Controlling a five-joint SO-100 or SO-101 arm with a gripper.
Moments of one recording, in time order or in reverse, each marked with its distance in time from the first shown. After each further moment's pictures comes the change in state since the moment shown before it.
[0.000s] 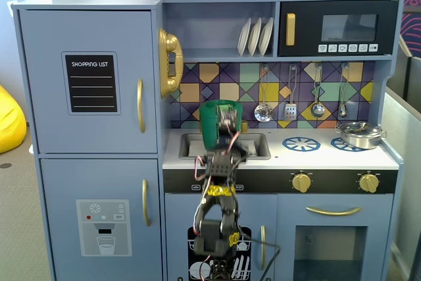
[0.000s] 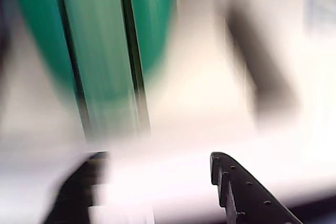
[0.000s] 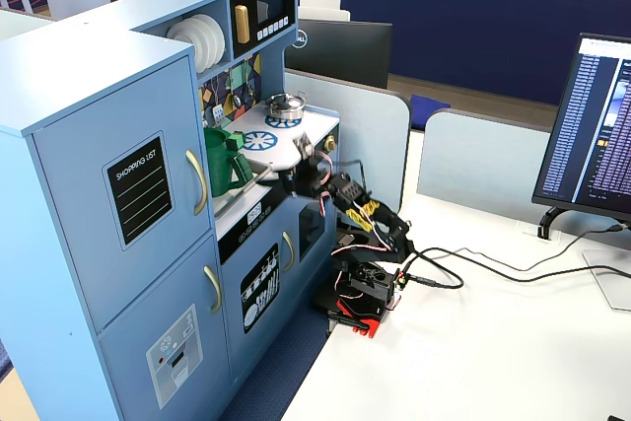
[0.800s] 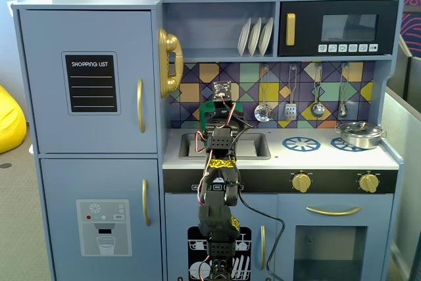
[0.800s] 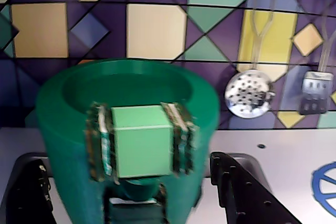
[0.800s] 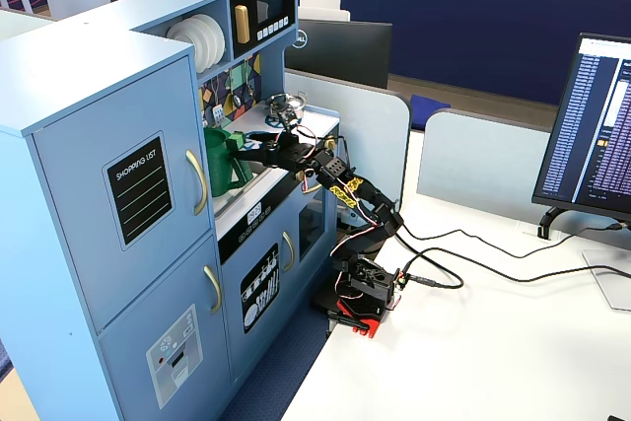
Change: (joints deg) arm -3.8 -19.6 -22.3 -6.2 -5.0
